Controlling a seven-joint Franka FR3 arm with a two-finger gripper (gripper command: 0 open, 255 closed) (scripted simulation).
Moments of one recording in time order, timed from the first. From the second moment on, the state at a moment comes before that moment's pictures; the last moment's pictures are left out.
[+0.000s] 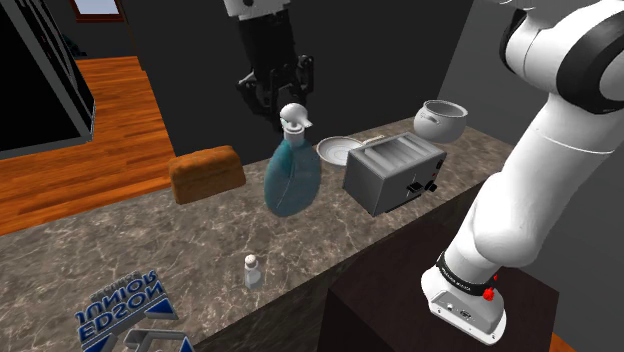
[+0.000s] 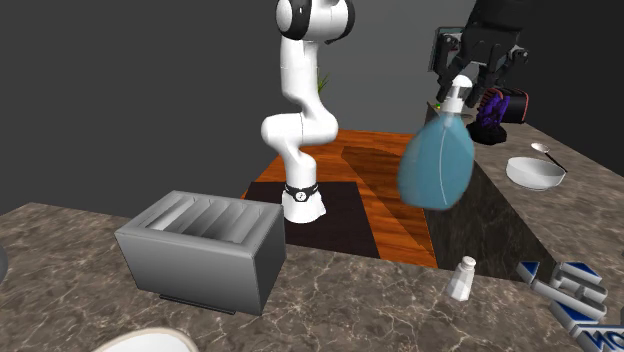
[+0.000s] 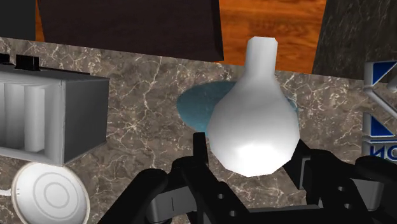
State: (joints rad) arm 0.19 -0.01 0.49 -1.44 0.00 1.19 0.75
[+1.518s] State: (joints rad) arm 0.50 0.53 0.58 -1.12 -0.20 1.35 1.09
